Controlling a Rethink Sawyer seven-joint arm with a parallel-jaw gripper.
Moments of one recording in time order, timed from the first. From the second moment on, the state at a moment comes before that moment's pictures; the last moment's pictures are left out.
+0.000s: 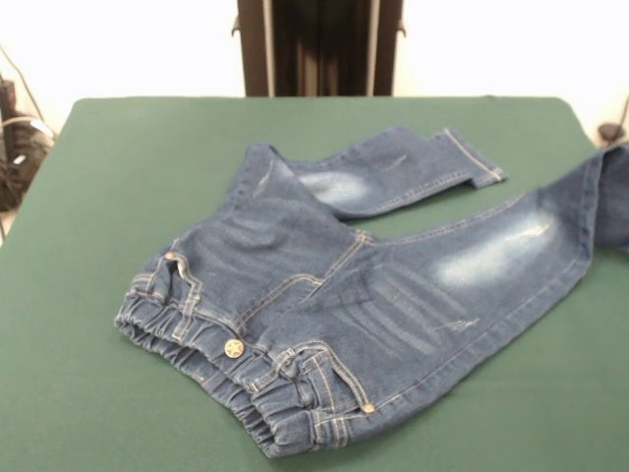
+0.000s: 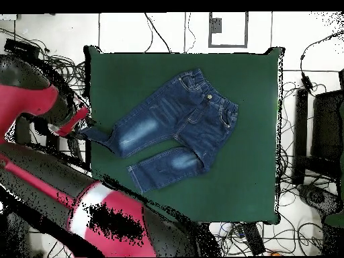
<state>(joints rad) -0.12 -0.78 1.20 1.59 2.65 -1.72 2.05</state>
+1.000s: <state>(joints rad) -0.40 -1.26 1.31 2.25 2.54 -0.98 1.43</state>
